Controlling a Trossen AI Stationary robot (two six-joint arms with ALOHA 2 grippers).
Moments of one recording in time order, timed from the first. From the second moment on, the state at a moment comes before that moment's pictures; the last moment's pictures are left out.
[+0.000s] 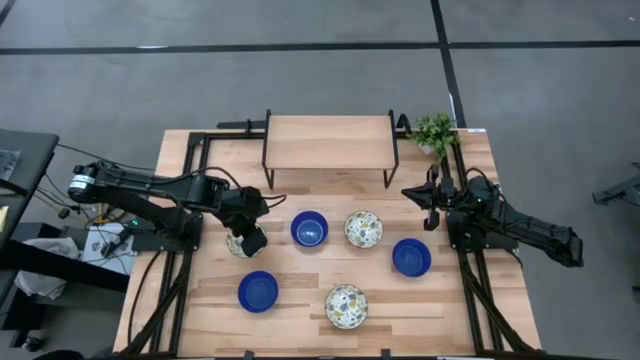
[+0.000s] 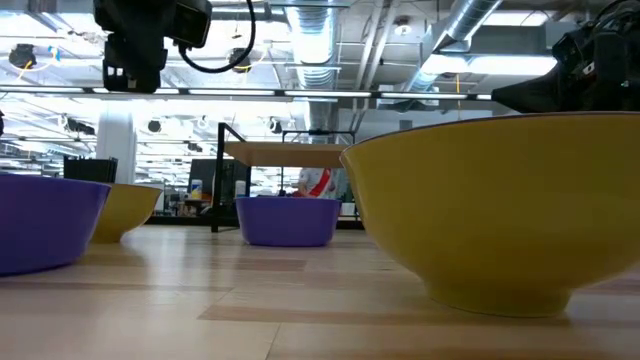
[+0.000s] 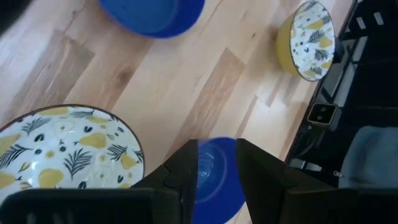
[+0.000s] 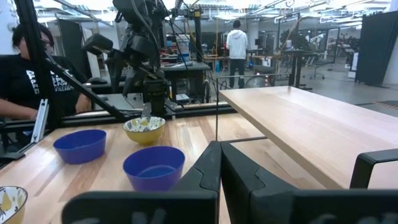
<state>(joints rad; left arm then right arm) -0.12 1.01 0.93 -0.77 0.23 -0.75 -0.40 0.01 0.01 0.04 -0.26 -0.01</state>
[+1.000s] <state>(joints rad) -0.45 1.22 0.93 -1.02 0.11 -0.88 -0.40 0.01 0.01 0.04 -0.26 -0.01</state>
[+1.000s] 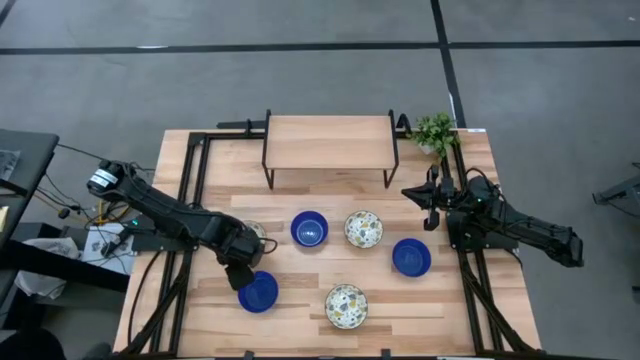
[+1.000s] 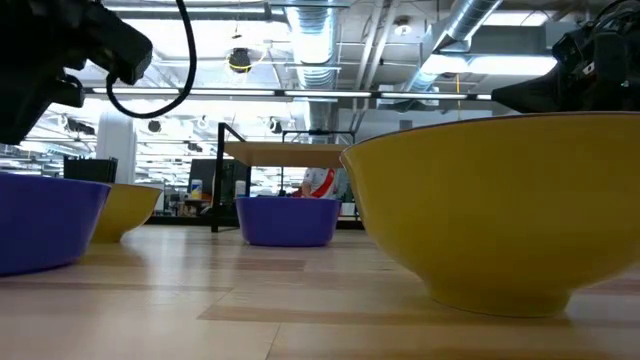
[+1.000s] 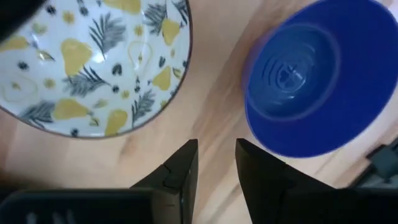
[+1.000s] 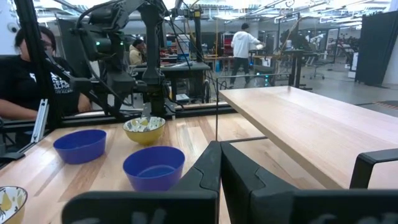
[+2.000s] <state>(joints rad) -0.48 1.22 0.91 -1.01 -0.06 -0.26 -0.40 0.01 0.01 0.04 -0.26 -0.01</state>
